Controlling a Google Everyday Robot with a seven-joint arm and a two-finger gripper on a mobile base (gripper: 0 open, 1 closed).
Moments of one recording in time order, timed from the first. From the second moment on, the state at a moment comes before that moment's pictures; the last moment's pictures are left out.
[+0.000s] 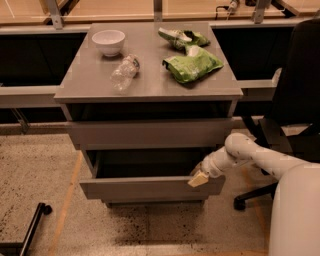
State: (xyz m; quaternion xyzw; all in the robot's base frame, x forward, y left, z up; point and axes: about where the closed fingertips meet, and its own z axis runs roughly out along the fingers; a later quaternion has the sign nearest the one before) arm 0.637 -0.152 0.444 -0.54 0.78 0.21 0.22
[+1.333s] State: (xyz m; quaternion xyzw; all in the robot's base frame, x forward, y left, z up) arm 0.572 -0.144 0.438 -0.53 0.80 0.25 0.14
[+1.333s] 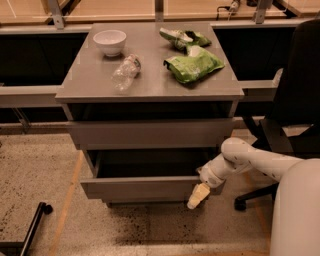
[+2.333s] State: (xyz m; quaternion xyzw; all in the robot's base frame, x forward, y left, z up) arm 0.572 -0.144 0.440 -0.53 0.80 0.25 0.14
